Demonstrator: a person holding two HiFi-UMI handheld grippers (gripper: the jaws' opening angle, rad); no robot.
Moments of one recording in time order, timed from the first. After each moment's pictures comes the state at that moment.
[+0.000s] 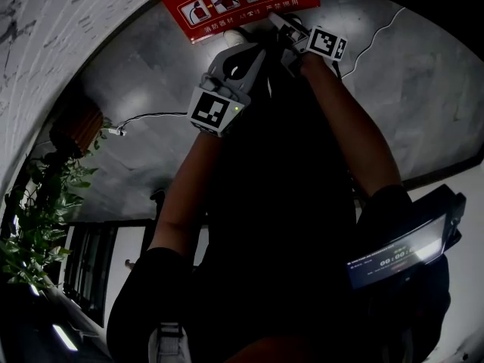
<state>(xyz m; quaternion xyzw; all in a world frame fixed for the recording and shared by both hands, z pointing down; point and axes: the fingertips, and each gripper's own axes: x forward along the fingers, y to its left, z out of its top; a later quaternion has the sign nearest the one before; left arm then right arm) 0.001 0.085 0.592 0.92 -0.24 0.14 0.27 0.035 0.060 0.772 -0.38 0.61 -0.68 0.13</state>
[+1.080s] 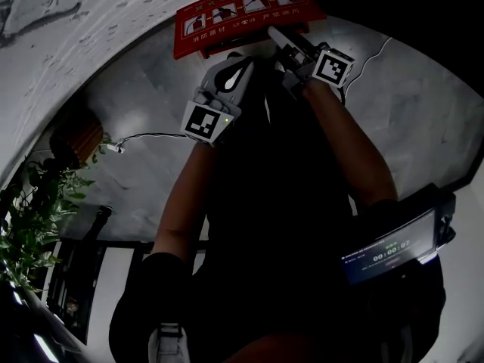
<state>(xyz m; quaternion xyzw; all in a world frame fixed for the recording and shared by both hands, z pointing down) -0.026 0.060 0.546 0.92 -0.27 0.12 0.24 0.024 0.002 0.616 -0.34 0.72 -0.58 0.19</state>
